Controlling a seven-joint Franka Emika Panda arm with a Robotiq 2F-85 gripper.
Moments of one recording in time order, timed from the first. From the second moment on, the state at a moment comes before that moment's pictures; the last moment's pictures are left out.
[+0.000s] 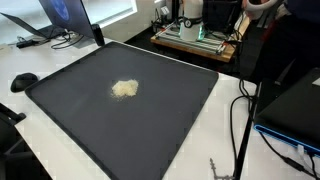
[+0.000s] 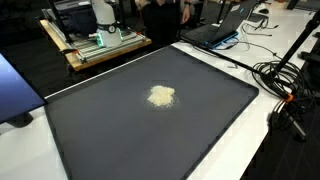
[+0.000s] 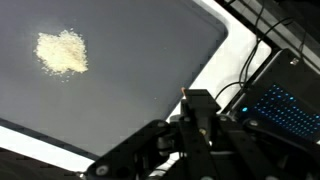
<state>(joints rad) 0.19 -0.37 0.06 -2.17 0.12 1.85 -0.37</state>
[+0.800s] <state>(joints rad) 0.08 0.01 0.06 -1.89 -0.35 1.96 -0.08</state>
